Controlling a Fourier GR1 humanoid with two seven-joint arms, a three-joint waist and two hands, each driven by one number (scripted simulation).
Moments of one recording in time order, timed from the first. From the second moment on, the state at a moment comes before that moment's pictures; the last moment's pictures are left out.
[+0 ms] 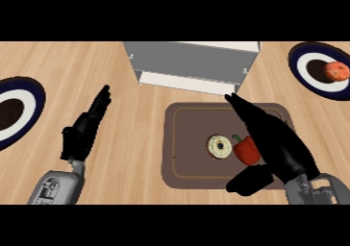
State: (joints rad) left arm -0.18 0.16 -0.10 -1.41 -0.06 0.05 0.01; right arm -0.37 -0.38 0.46 -1.95 0.37 0.25 0.92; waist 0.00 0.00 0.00
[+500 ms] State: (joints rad) left arm -0.18 0.12 -0.09 -1.43 -0.10 0.04 0.02; right arm -0.32 -0.24 0.45 -1.92 0.50 0.32 0.91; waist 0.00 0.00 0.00
